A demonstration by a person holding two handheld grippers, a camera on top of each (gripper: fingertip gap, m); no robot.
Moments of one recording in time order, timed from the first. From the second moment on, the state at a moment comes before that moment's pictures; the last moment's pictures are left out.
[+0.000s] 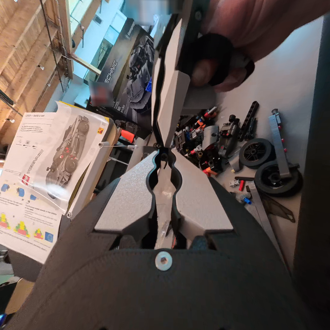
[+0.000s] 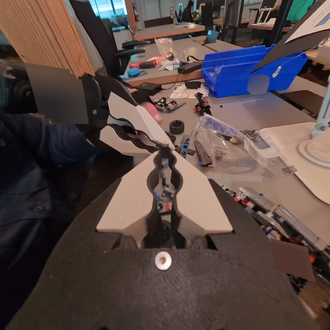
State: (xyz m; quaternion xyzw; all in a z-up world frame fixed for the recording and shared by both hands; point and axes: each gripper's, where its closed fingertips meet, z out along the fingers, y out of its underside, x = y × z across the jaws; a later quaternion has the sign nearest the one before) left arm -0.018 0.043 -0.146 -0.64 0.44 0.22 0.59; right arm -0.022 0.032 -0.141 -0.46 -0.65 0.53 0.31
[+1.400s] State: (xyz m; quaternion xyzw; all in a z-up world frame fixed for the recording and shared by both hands) left arm -0.003 0.020 -0.129 -0.65 0.37 -0.15 0.64; right arm -0.014 0.031 -0.134 -0.40 -0.67 0.51 0.35
